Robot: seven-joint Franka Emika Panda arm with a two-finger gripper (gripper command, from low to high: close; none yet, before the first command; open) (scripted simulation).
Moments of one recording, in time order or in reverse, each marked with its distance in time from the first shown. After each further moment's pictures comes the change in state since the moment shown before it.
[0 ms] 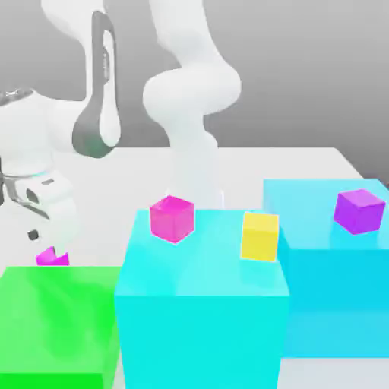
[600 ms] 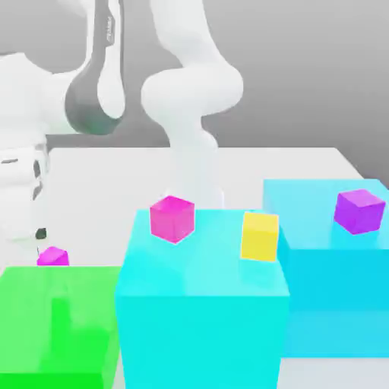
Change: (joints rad) arm -0.030 -0.026 0.343 0.087 0.402 -0.048 0.561
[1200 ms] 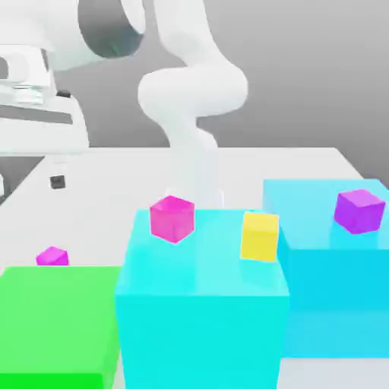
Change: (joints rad) arm -0.262 -0.113 0.518 0.114 0.184 -0.114 0.714
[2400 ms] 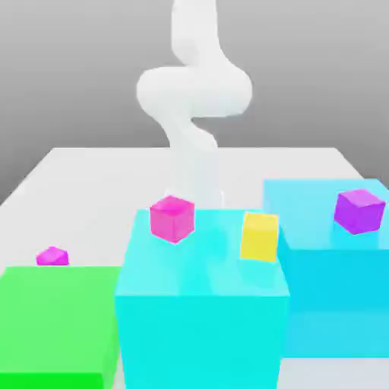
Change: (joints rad) arm -0.422 -0.335 0.913 0.238 0.136 -0.257 1.602
